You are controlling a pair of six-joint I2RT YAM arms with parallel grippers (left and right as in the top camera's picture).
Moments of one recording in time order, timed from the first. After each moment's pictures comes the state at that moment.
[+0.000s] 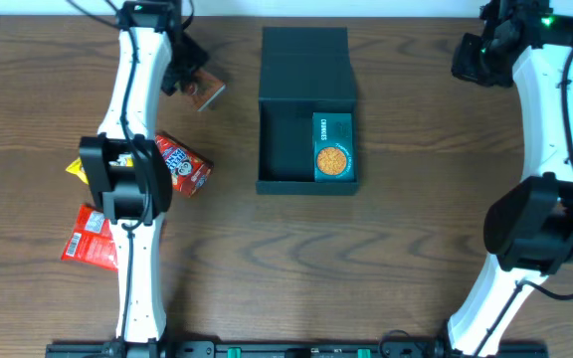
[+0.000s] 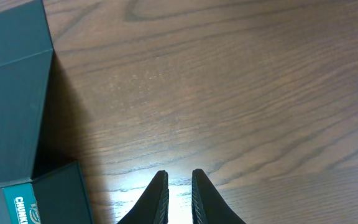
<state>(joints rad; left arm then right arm) -0.09 2.50 2.48 -1.25 -0.02 -0.82 -0.12 2.10 2.08 -1.11 -0.08 0.19</state>
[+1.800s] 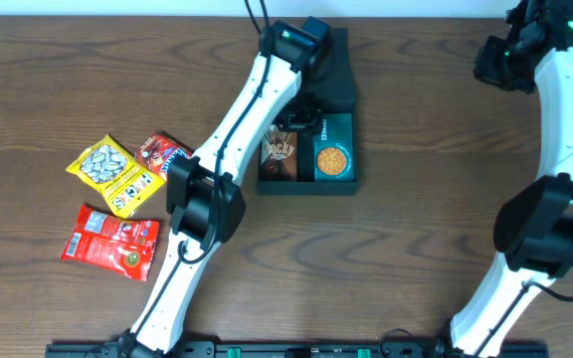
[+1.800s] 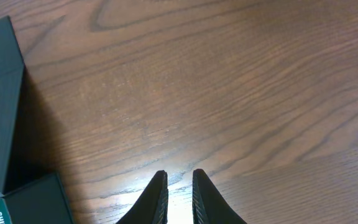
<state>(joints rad) -0.52 2.50 2.57 -1.65 -0.01 -0.51 -0.20 2.10 2.08 -1.12 -0.08 0.19</state>
